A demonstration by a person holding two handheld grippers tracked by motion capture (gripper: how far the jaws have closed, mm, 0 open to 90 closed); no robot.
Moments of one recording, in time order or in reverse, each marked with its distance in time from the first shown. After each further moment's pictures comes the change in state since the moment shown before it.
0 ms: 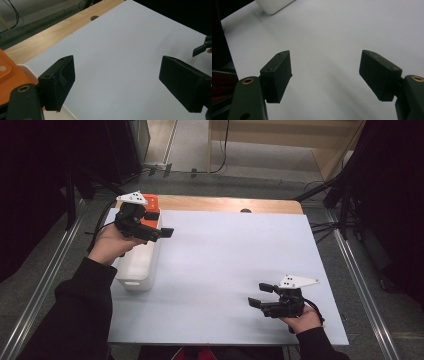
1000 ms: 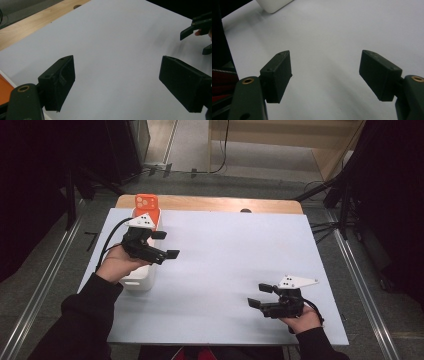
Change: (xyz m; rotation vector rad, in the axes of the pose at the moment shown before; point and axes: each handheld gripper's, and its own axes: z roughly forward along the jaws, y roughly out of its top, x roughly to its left) left arm -0.032 -0.038 0.014 0.017 -0.055 0.031; right arm 0.001 0.000 0.001 0.009 0.000 -0.002
